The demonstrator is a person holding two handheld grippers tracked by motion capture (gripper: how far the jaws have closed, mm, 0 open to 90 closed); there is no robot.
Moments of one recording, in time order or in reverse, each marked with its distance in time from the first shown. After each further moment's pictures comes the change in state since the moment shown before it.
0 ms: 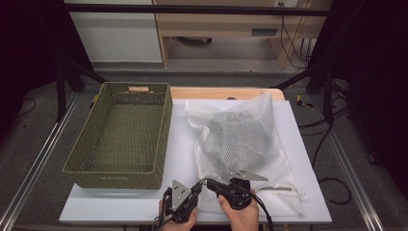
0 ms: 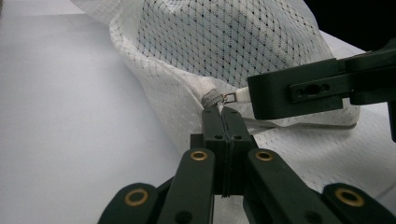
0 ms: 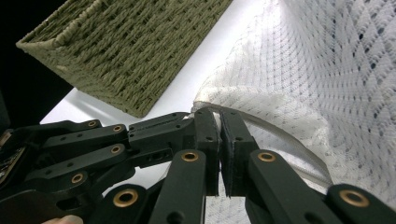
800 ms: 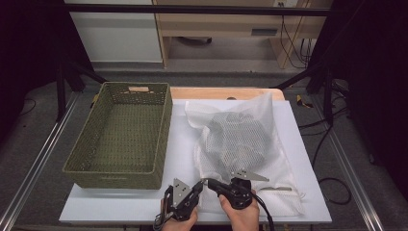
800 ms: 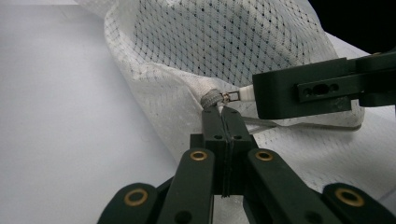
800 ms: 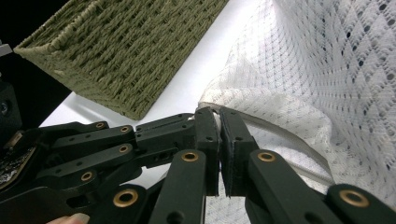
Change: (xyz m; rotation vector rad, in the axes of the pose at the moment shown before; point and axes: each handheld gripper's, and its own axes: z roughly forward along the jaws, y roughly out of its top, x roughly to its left) left arm 0.000 0.000 0.007 0.010 -0.005 -0.024; right arm -0.003 -0.001 -0.001 -0.011 -0.008 0.016
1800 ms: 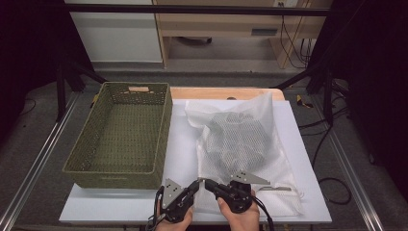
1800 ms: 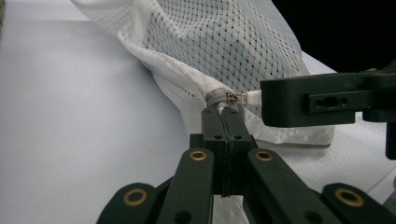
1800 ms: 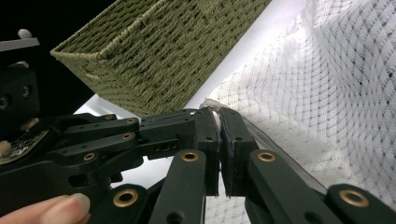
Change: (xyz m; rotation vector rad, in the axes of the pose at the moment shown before) left arm 0.001 0.011 -0.023 -0.053 -0.009 -0.020; right arm 0.018 0.005 -0.012 -0.046 0.050 -0.064
